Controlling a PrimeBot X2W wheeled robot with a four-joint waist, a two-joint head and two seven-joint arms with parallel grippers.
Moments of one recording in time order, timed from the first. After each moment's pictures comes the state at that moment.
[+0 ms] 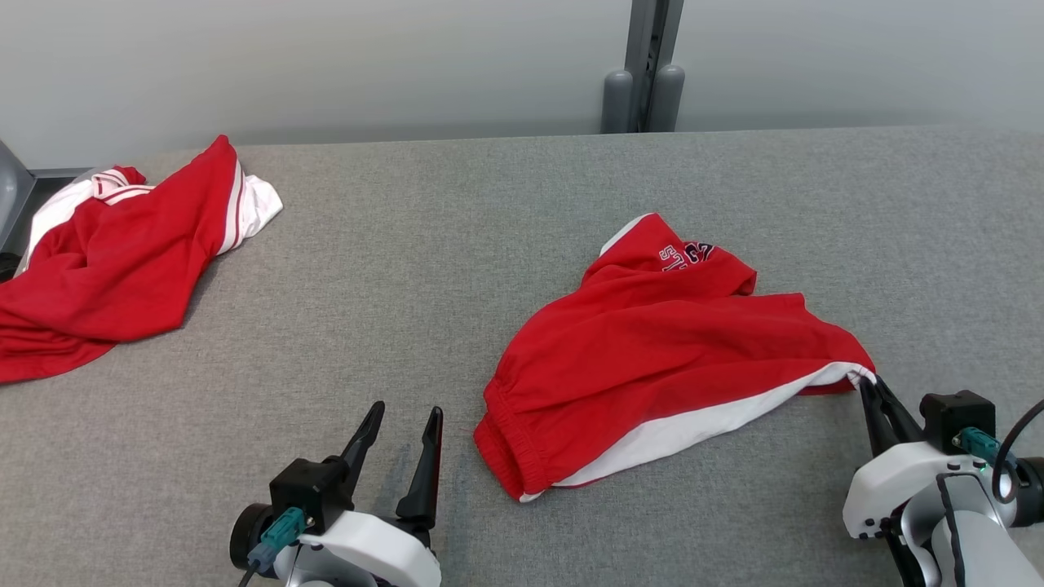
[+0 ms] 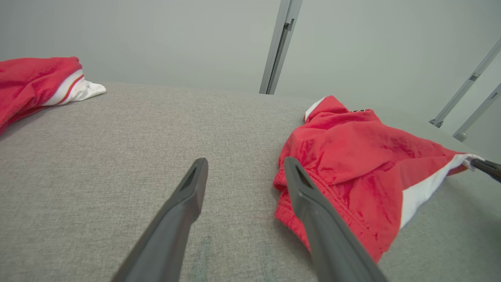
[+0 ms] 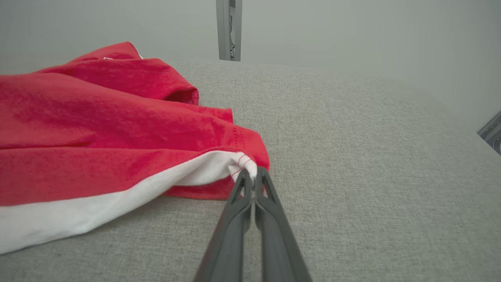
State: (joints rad) left arm -0.12 0.05 -0.33 0.39 -0.36 0.00 -0.26; right arm -0.34 -0.15 0.04 0.75 0.10 0.13 -0.24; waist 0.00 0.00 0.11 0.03
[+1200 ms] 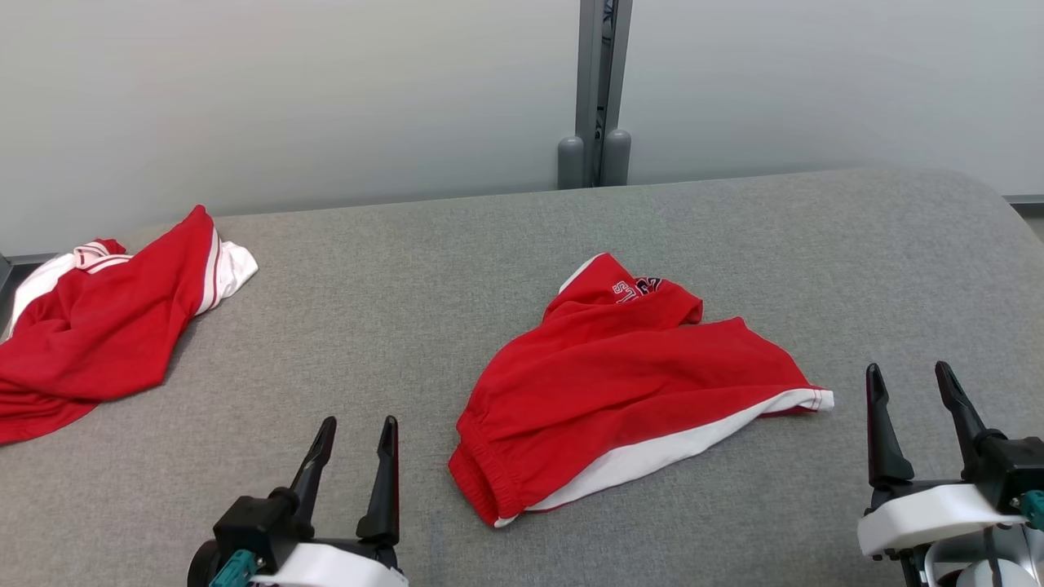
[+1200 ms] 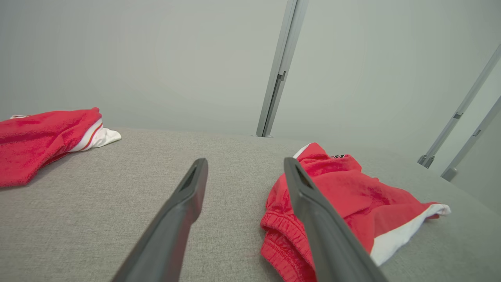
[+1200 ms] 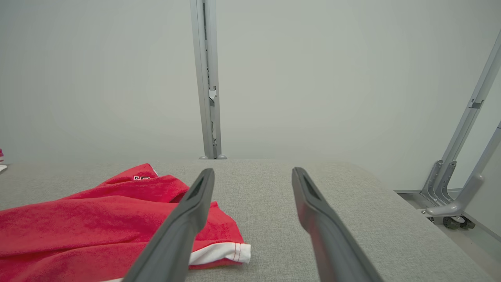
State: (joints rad) left arm 0.00 0.05 -0.24 0.22 -0.35 0.03 -0.26; right arm -0.10 -0.05 -0.10 0.28 0.04 0.13 -0.26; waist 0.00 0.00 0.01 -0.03
